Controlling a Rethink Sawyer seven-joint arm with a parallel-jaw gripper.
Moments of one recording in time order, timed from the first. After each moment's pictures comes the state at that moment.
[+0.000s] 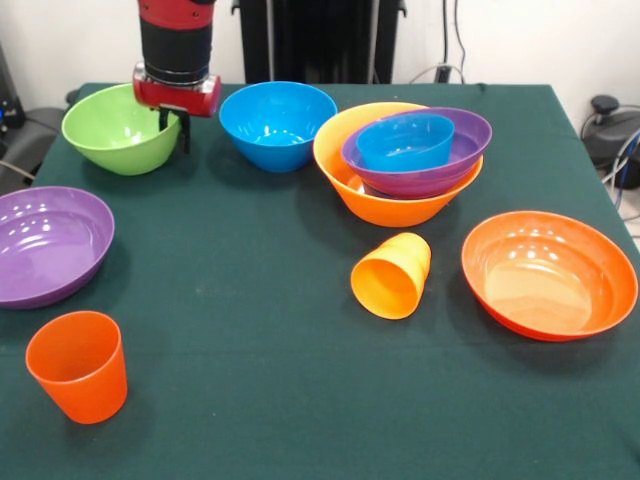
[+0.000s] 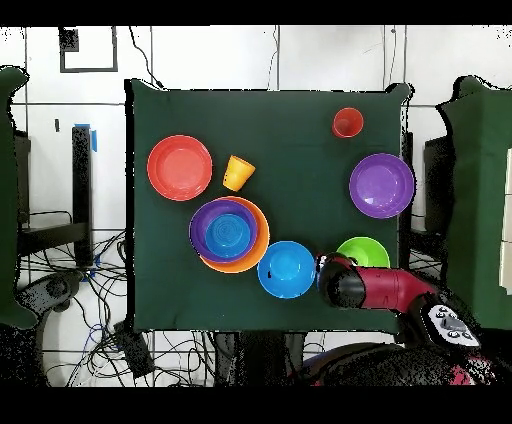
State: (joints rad) arm -0.67 -0.47 0.01 1.80 -0.63 0.17 1.83
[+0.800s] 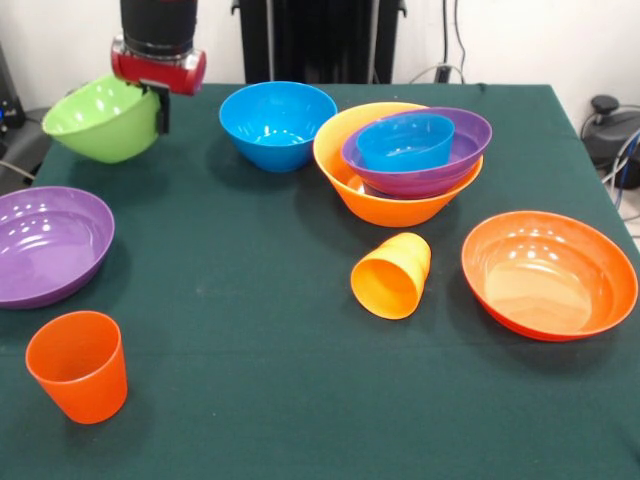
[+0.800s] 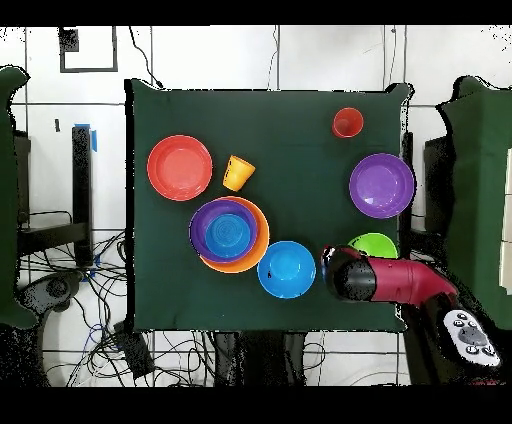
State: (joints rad) arm -0.69 -0.63 0.09 1.81 -0.62 0.35 1.83
